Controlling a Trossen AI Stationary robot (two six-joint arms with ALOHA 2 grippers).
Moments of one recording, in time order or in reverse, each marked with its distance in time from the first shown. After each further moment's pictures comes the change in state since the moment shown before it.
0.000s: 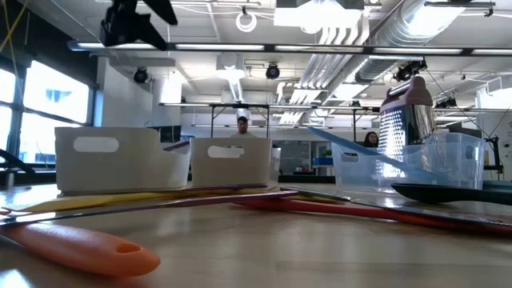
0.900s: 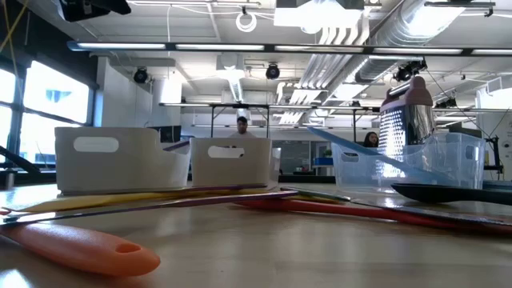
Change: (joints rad) left arm -0.336 0.083 0.015 0.047 -0.158 -0.080; right arm -0.319 0.213 0.000 0.022 -0.583 -0.056
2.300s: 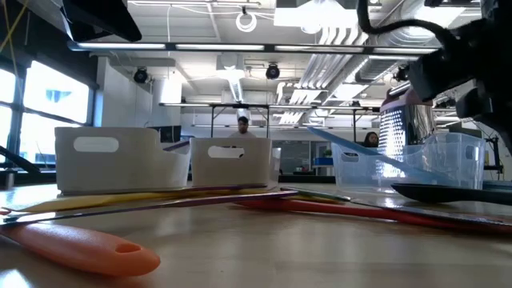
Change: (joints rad) left arm 0.002 0.161 0.000 0.120 0.044 0.030; right arm 0.053 0.020 -0.314 -0.388 -0.087 1.160
